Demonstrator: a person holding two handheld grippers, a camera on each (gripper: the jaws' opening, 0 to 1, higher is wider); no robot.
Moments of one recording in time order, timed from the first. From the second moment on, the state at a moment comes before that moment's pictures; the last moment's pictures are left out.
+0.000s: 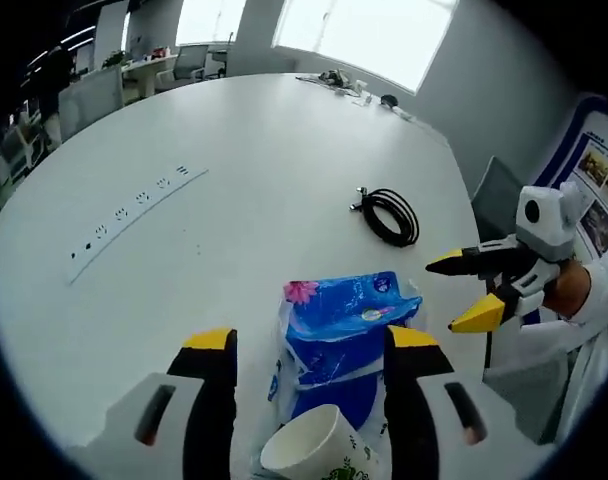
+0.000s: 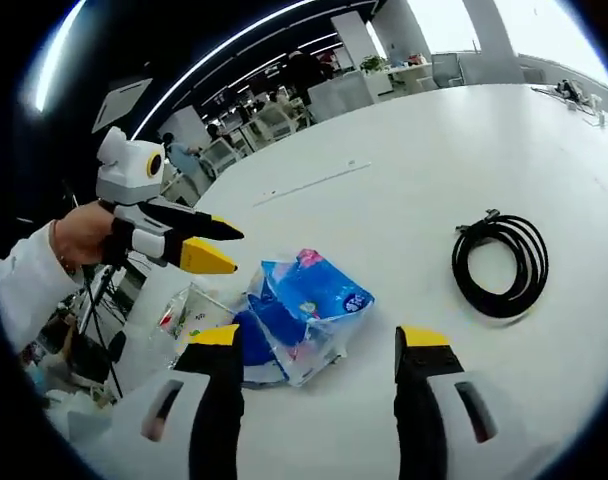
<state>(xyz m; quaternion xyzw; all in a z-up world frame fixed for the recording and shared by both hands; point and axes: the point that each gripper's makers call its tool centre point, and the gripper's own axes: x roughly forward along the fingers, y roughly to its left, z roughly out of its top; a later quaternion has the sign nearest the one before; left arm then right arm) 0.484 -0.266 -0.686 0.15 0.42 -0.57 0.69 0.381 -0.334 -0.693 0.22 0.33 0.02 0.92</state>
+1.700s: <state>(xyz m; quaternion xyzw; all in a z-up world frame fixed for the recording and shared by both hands) 0.479 -0.272 -0.724 0.14 0.45 -0.58 0.66 0.383 -0.327 -0.726 0.22 0.36 0.00 0.91</state>
